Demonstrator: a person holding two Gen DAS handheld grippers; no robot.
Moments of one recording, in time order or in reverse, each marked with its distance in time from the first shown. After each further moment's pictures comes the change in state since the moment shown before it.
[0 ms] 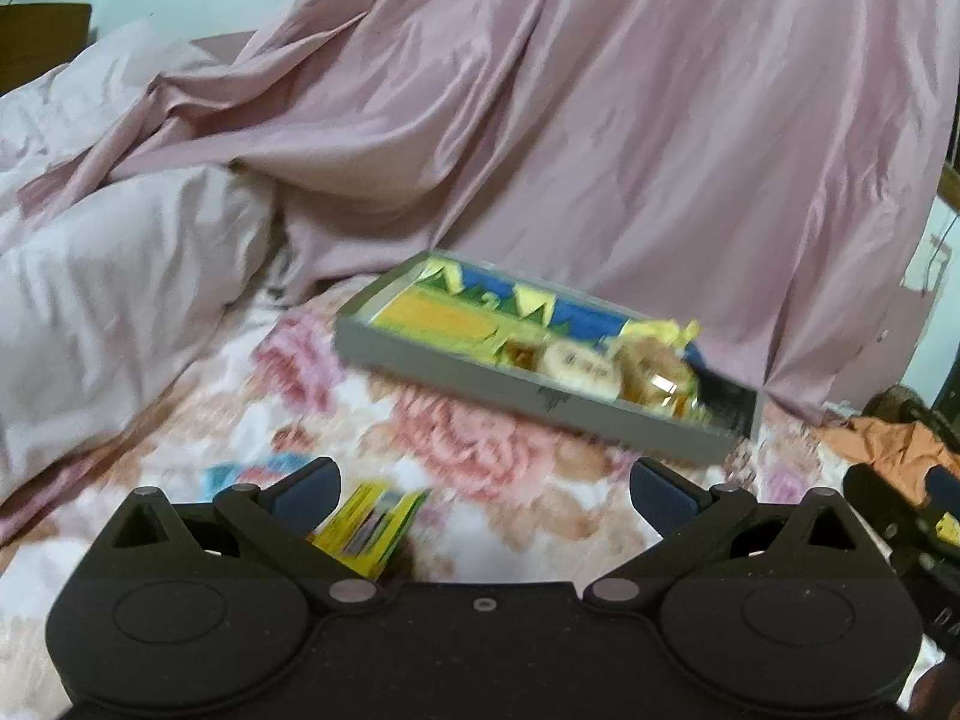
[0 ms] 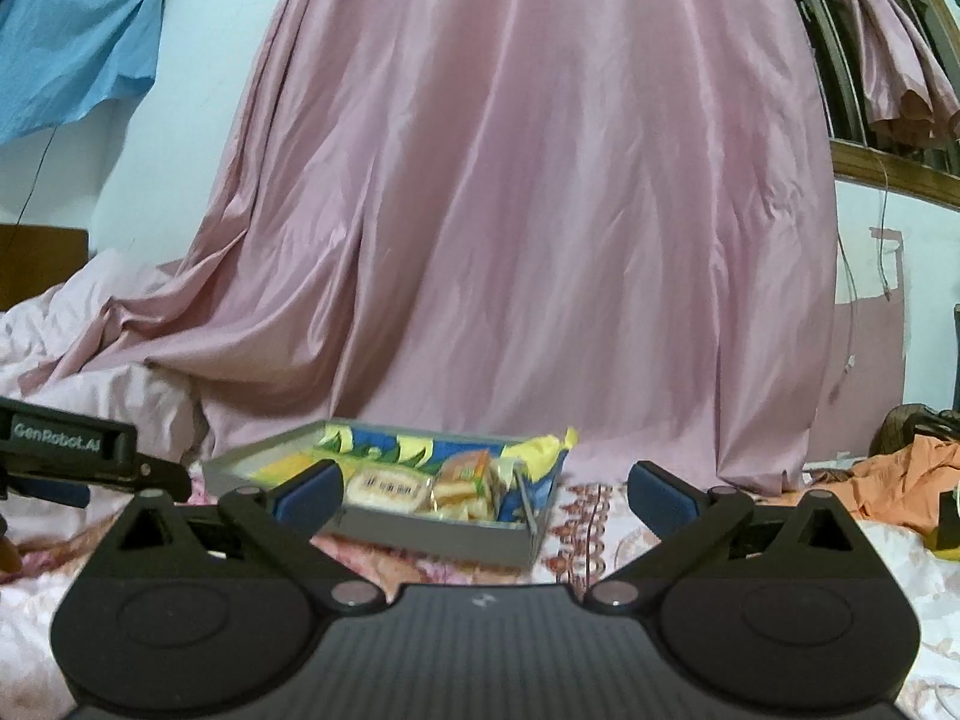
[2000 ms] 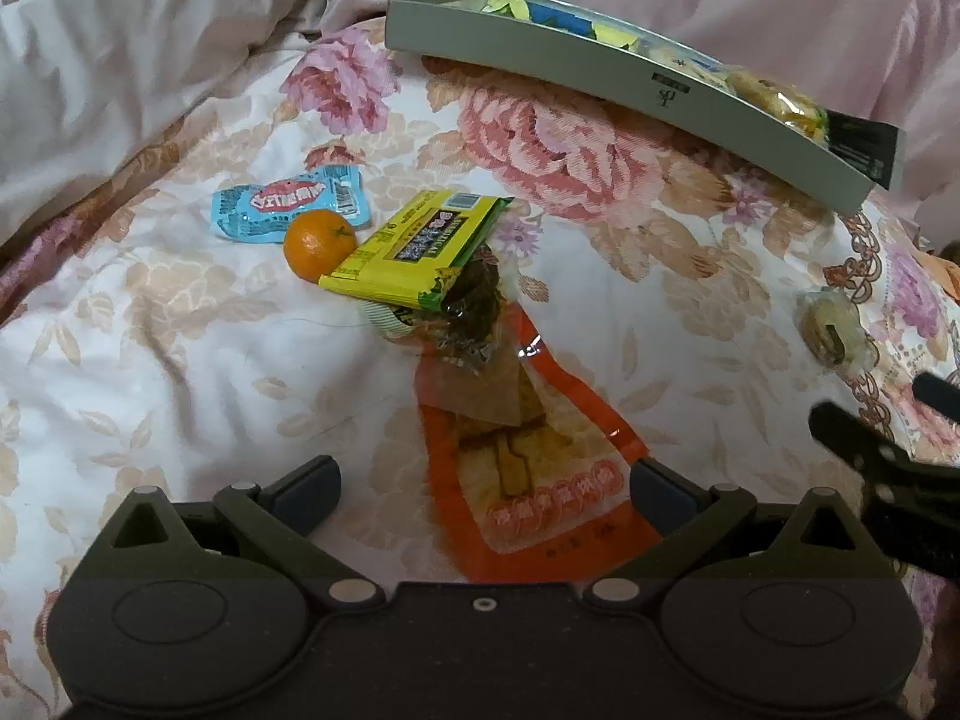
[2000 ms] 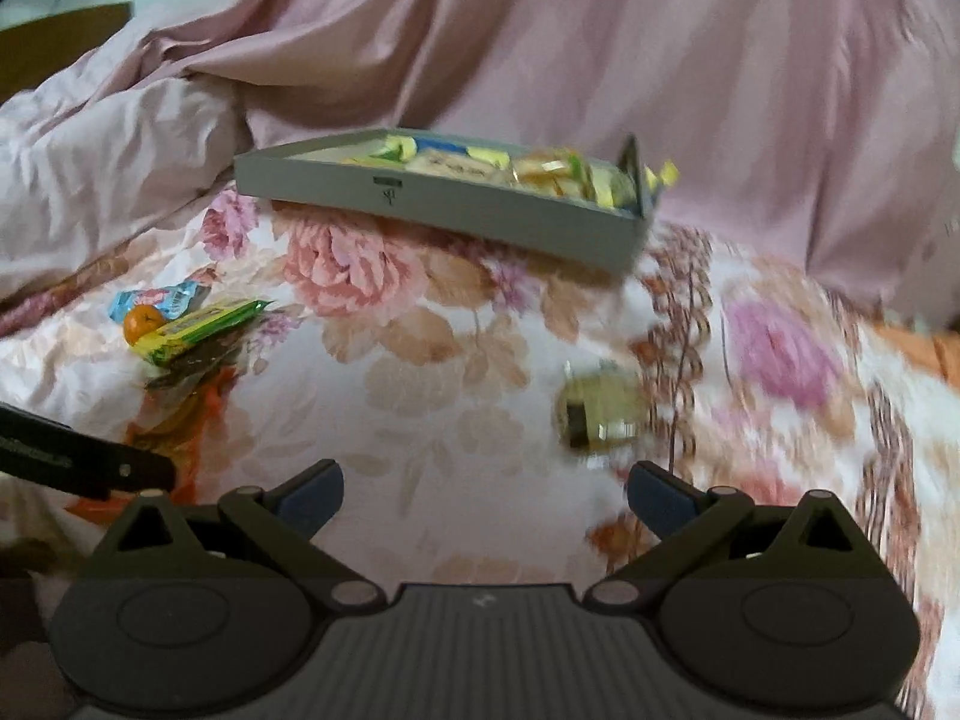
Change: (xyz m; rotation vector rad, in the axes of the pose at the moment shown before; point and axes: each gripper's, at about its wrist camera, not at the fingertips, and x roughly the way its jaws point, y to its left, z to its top) left arm 0.075 0.031 -0.084 -0.001 0.400 0.089; right arm 0.072 0.018 -0.088 -0.184 0.446 0.114
